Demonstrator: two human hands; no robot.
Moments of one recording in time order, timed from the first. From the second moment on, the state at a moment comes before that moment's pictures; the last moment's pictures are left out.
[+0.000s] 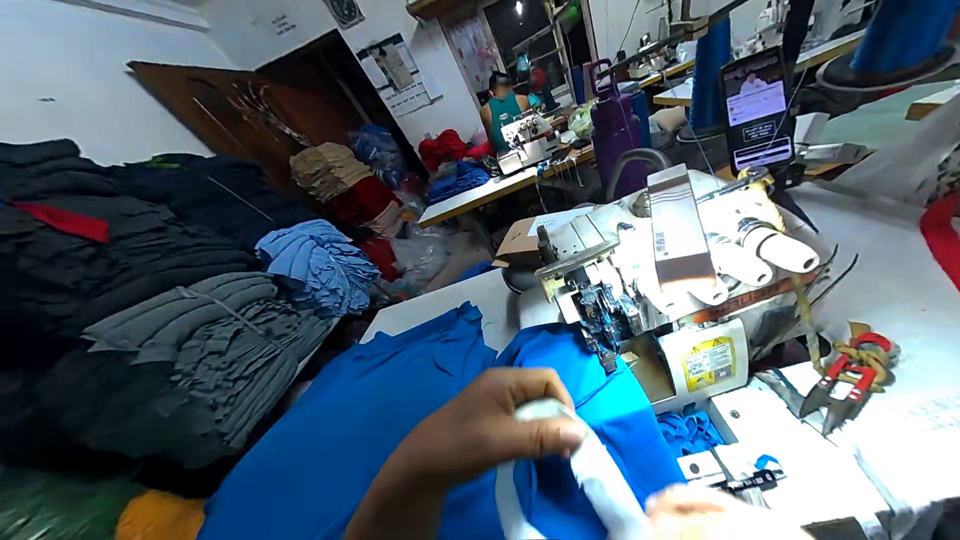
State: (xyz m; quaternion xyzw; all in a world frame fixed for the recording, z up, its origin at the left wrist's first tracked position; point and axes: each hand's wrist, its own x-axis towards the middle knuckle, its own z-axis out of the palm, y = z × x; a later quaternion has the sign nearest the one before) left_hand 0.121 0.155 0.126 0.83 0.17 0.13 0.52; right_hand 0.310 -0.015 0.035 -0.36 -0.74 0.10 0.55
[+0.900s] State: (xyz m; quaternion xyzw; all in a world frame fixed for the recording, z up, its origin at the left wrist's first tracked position) left_hand 0.177 0.170 0.122 0.85 0.44 0.01 0.29; right_hand 0.306 0.031 -0.007 -0.48 -0.70 -0.10 0.51
